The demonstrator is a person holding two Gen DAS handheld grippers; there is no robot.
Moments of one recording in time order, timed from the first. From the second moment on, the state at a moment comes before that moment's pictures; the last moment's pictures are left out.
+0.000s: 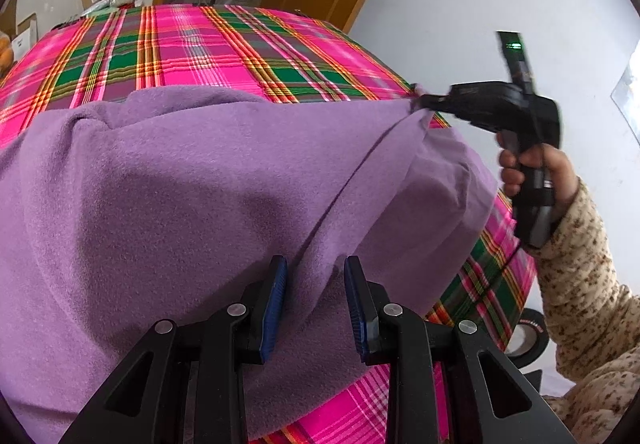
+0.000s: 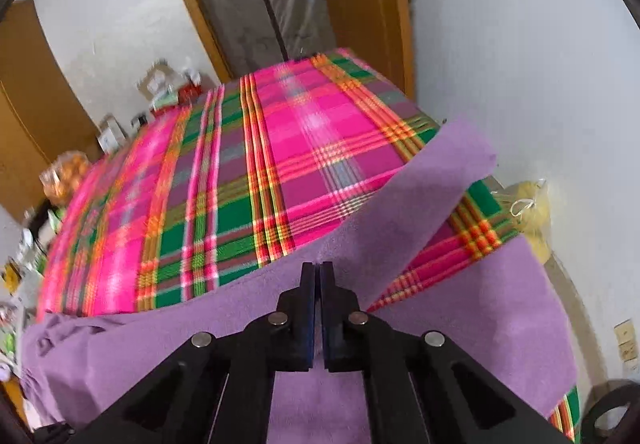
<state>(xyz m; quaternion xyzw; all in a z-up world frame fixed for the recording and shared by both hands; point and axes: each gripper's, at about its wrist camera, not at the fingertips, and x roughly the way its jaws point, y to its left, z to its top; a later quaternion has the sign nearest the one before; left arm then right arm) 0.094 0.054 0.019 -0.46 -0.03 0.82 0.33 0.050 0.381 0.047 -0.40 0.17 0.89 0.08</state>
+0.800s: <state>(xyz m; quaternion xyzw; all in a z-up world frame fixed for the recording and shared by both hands) 0.100 0.079 0.023 -0.45 0.05 0.83 0.32 0.105 0.421 0.036 -0.38 0.23 0.89 0.12</state>
